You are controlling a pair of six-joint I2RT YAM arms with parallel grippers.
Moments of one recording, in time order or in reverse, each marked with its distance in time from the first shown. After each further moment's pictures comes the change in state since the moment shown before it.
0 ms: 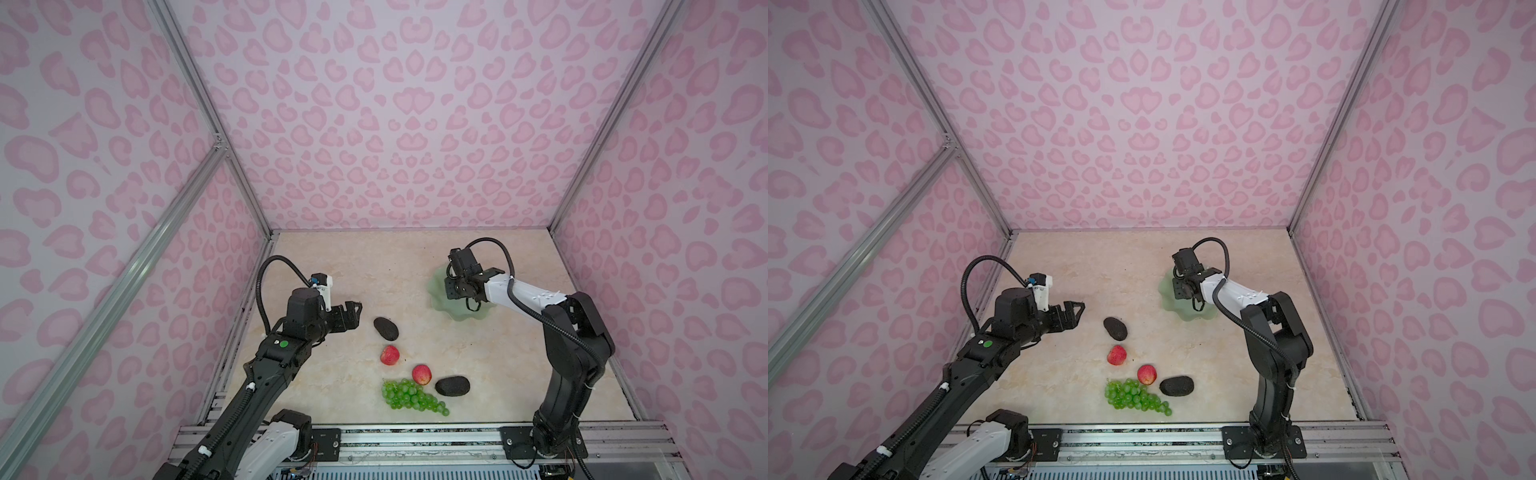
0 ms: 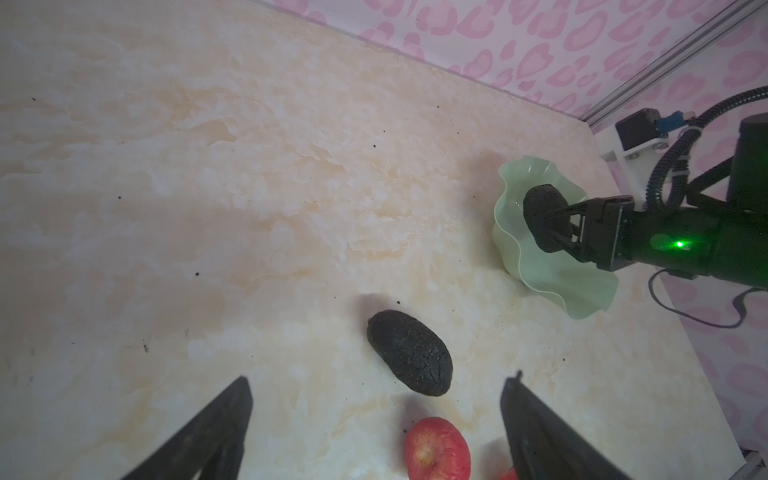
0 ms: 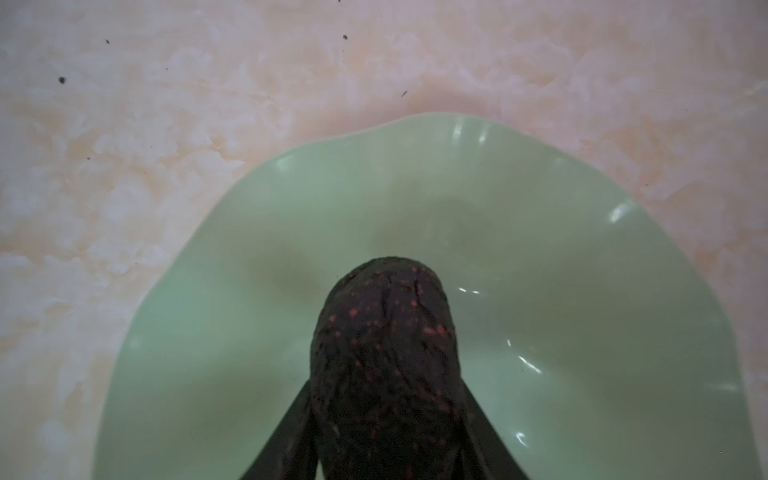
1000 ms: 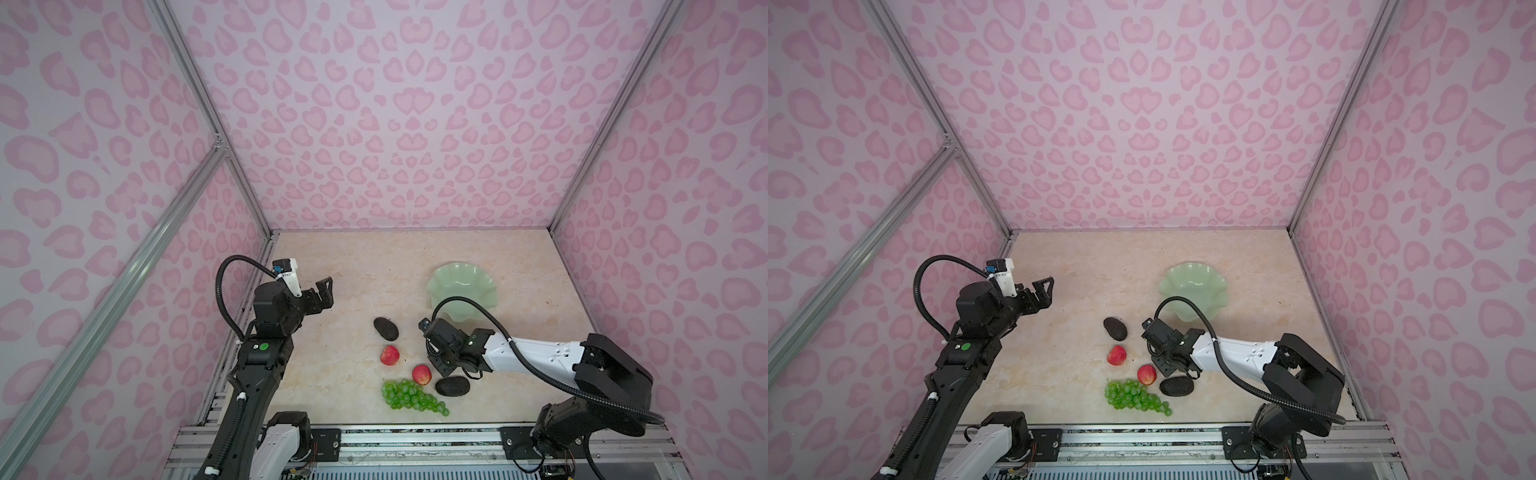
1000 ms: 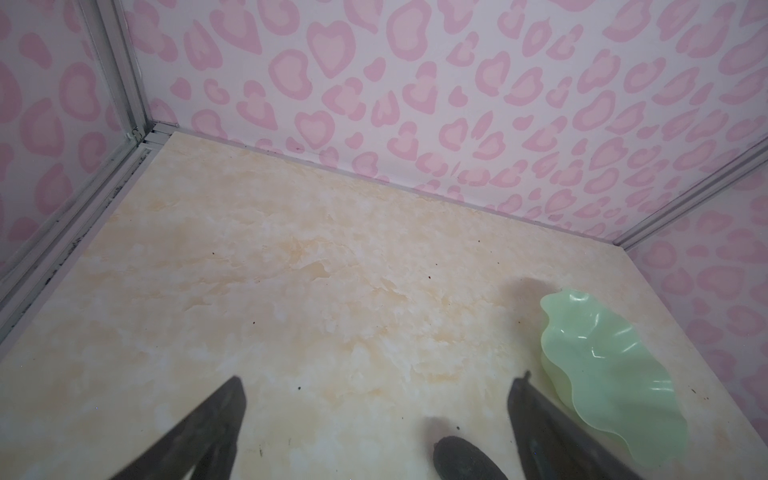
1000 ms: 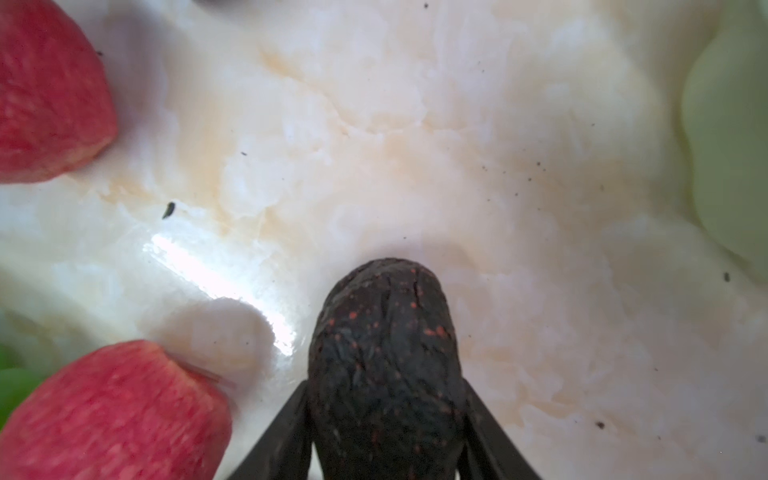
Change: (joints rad) left arm 0.274 -0.061 0.038 0.158 0.007 0.119; right arm 0.484 -0.349 -0.461 -0.080 0.008 -0.036
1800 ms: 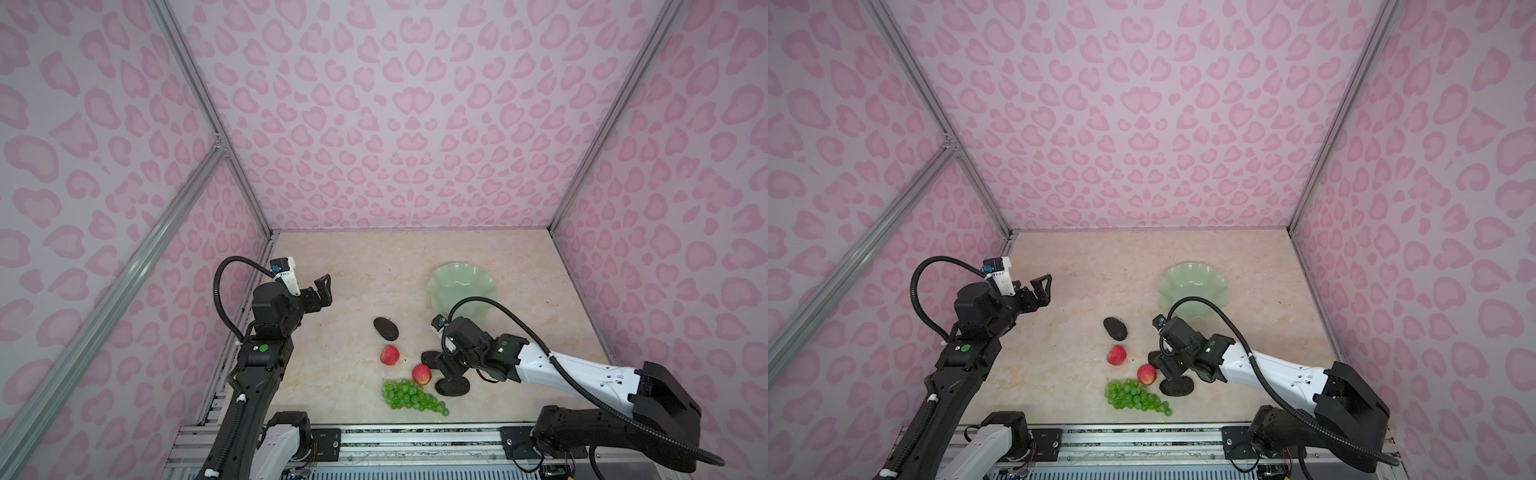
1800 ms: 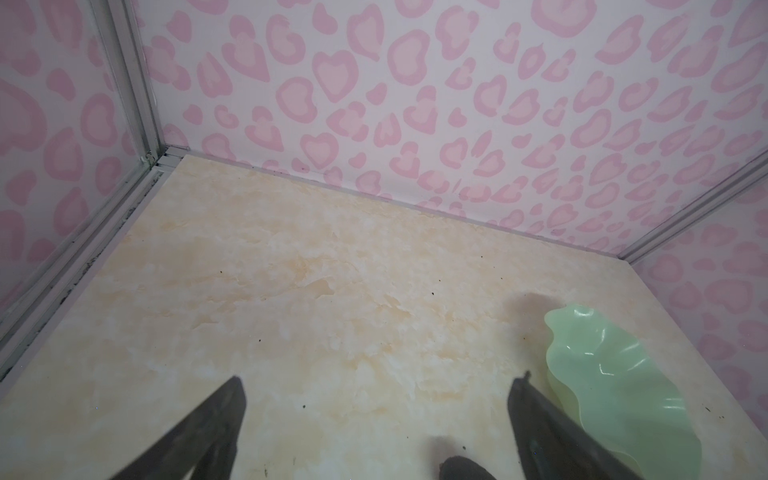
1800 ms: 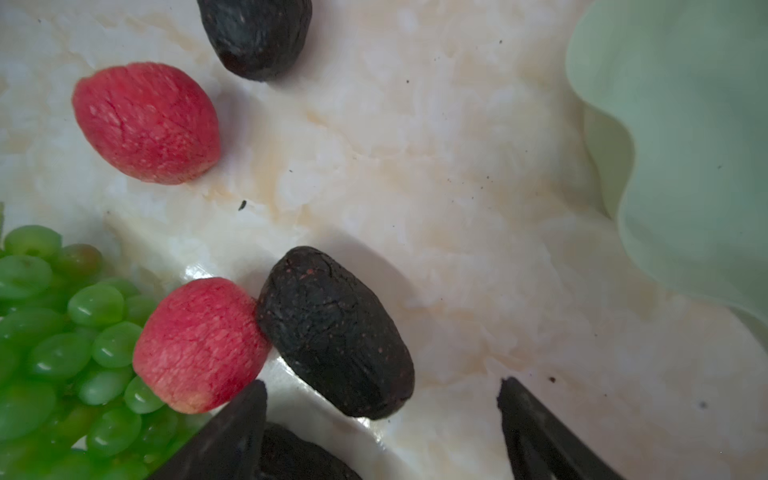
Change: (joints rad) left arm 0.000 -0.006 -0.007 0.036 -0.020 0.006; right arm -0.025 -0.247 -0.100 -0.002 -0.071 -0.030
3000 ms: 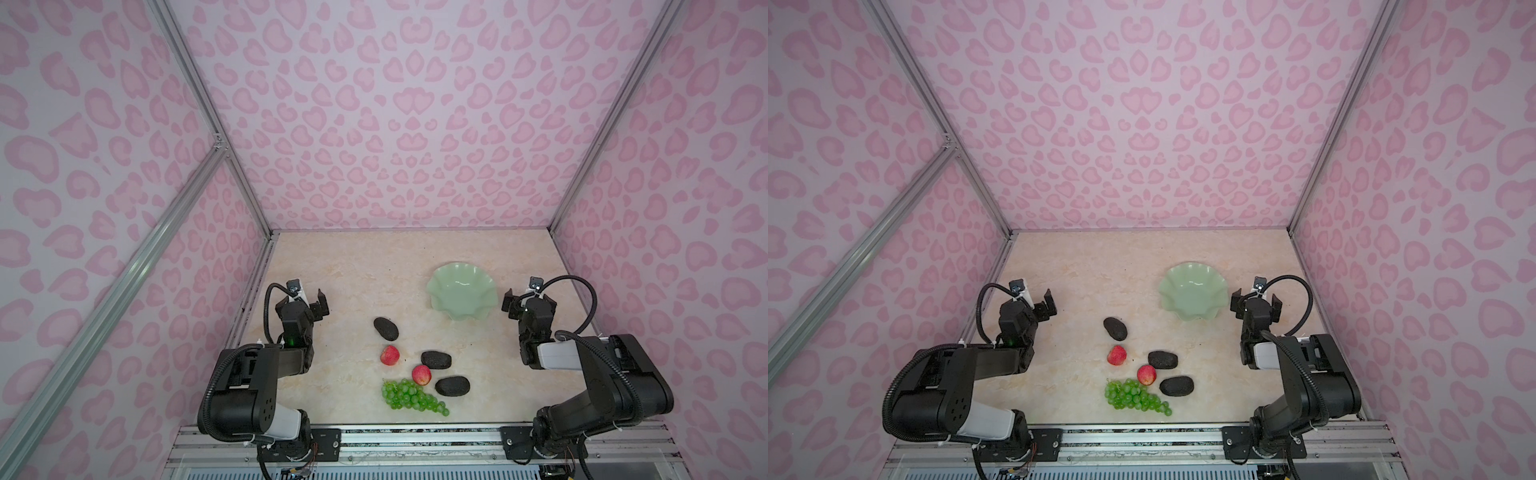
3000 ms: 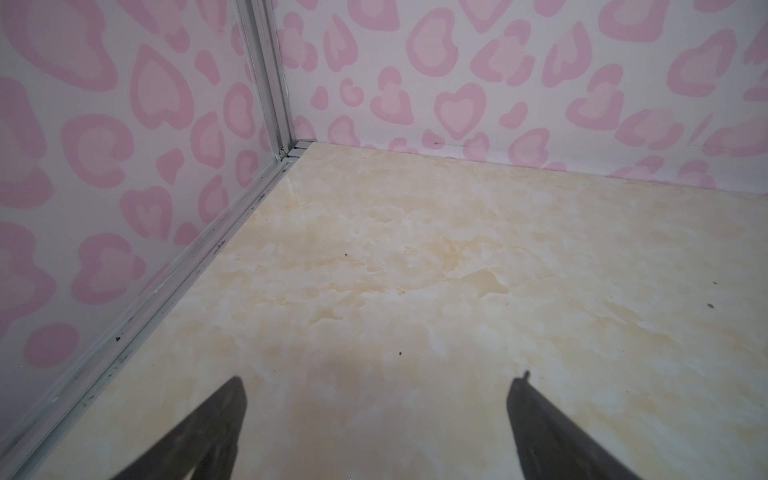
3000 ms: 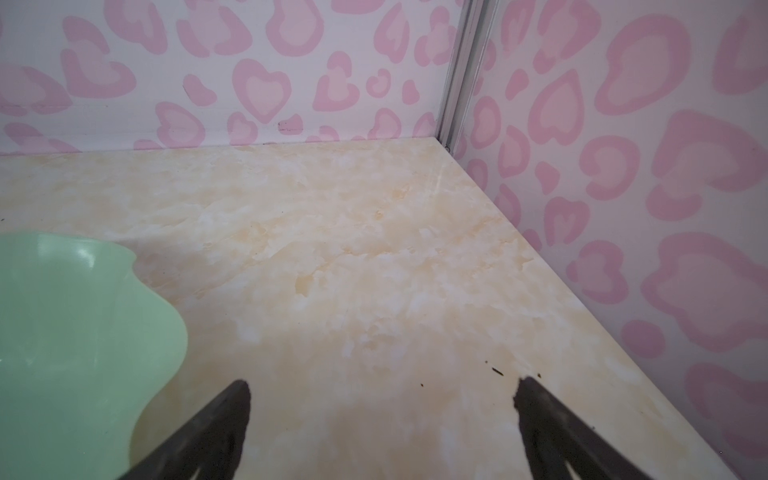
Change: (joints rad) left arm 0.010 0.609 -0.378 1.031 -0.356 0.211; right arm -0.857 0.241 -0.379 1.363 0.261 -0.133
